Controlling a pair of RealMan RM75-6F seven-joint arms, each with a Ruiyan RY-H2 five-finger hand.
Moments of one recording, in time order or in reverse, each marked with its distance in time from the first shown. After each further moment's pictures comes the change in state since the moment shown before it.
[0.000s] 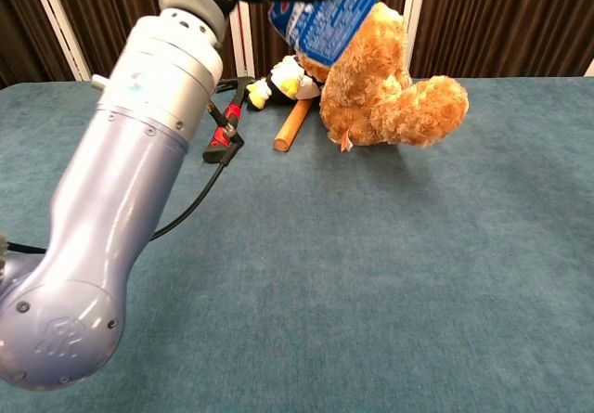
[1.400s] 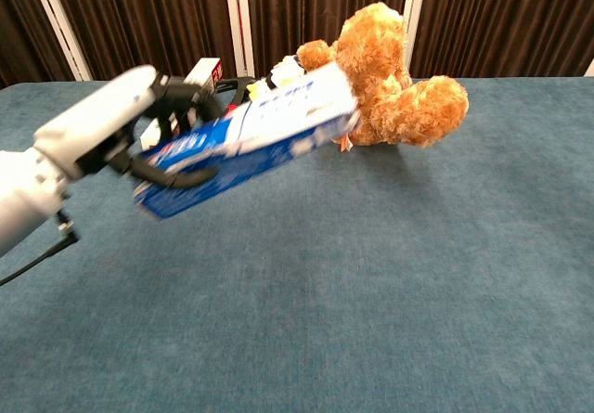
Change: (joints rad) left arm 0.263 0.307 0.399 0.020 0.064 -0.134 0.061; right arm -0.021 -0.033 -0.023 -0.025 -0.016 0.011 -0.030
